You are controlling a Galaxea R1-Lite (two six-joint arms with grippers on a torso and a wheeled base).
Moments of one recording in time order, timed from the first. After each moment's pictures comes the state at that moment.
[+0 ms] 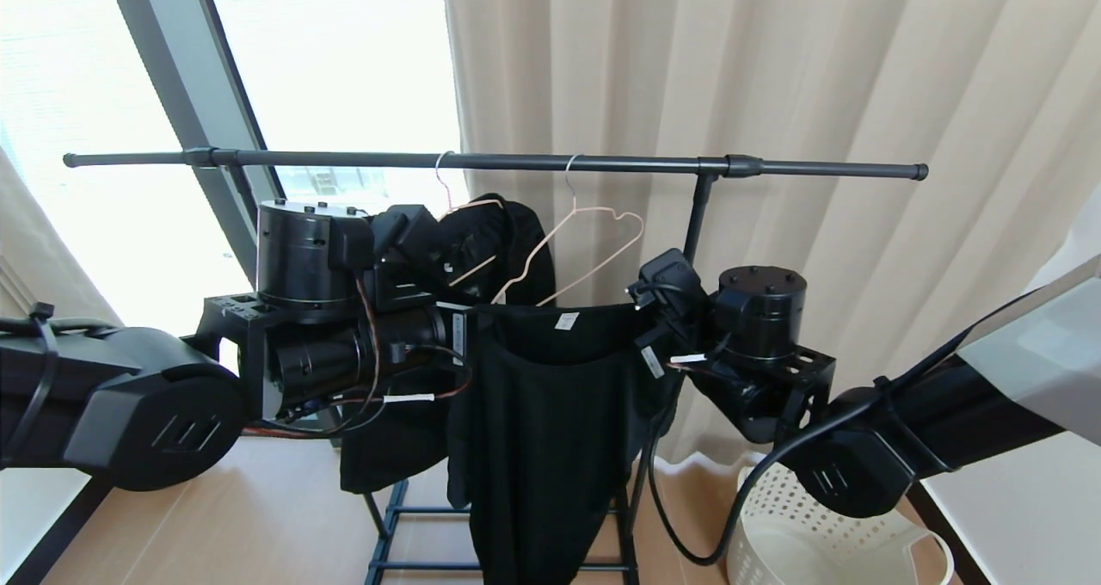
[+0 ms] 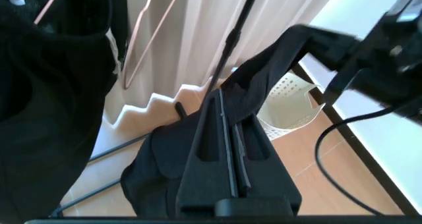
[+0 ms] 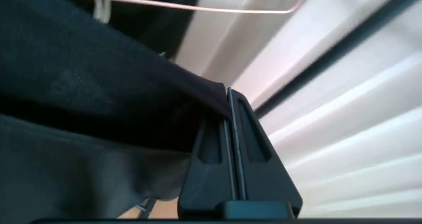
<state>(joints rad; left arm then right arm) -0.50 1.75 -0.91 -0.46 -0.09 -0.14 0.61 2.05 -0.92 -0.93 -0.41 -0.33</state>
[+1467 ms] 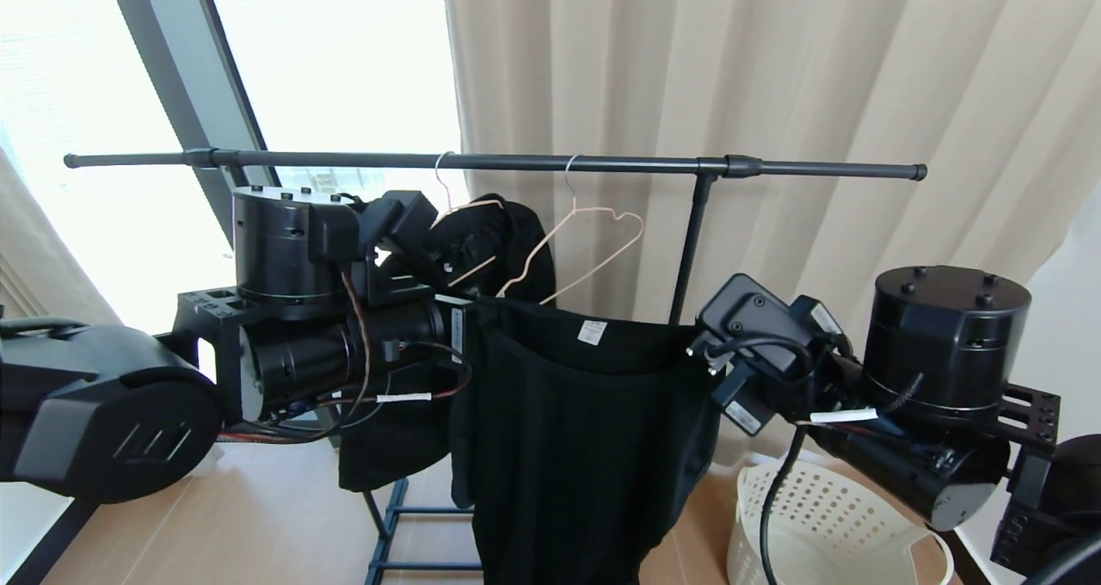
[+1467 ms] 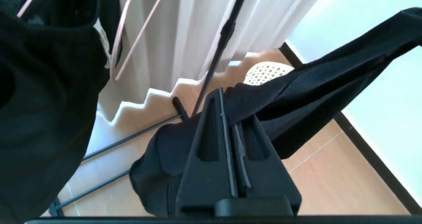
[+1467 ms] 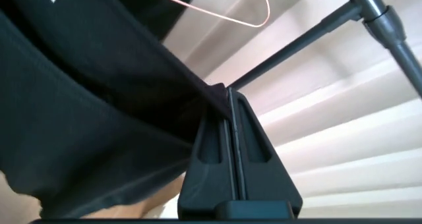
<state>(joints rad) -0.53 1.70 -0.92 -0.45 -0.10 -0.12 0.70 1.66 -0.65 -0.75 -0.39 -0.60</state>
